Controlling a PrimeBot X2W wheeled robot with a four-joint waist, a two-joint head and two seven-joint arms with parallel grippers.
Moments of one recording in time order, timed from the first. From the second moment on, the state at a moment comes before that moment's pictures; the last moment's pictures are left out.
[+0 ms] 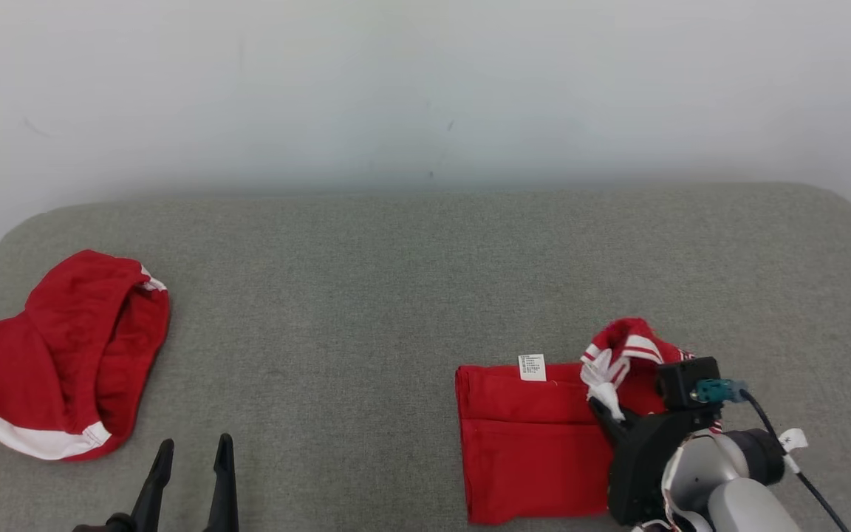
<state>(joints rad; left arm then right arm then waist) 0.07 0.05 0.02 0.11 -0.25 -0.11 -0.26 -0.24 -0.16 0.20 0.32 0.31 0.13 0.38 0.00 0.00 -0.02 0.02</state>
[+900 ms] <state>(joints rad) 0.03 0.05 -0.03 0.13 -0.27 -0.09 -0.26 -0.51 -0.05 0.47 0.63 0.57 0.13 0.23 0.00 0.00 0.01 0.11</state>
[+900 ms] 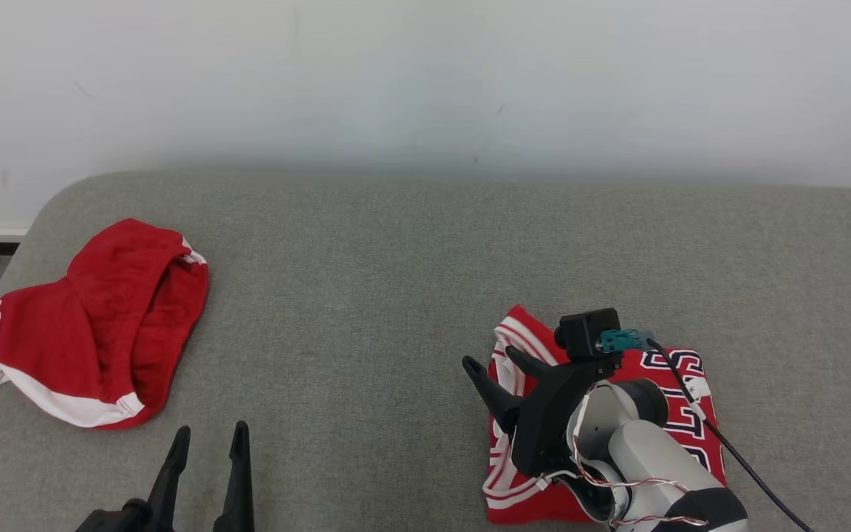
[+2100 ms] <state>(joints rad) 0.09 0.05 0.05 0.17 -0.23 -0.09 -0.26 -0.08 -0.30 0.17 0.38 0.32 0.13 -0.26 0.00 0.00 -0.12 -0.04</state>
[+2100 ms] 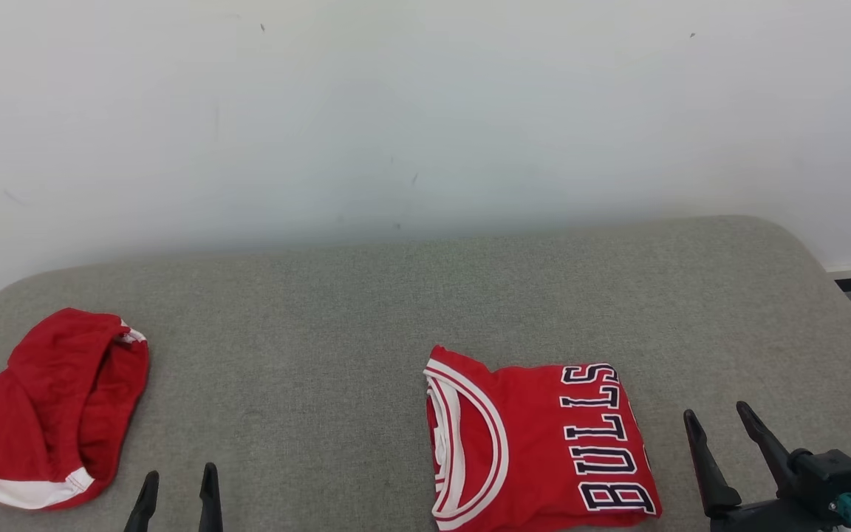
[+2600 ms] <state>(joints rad) 0.13 0.05 0.06 0.18 -0.22 -0.09 -0.26 -0.08 -0.29 0.18 0.36 0.33 0.13 -0.26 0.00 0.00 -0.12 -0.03</state>
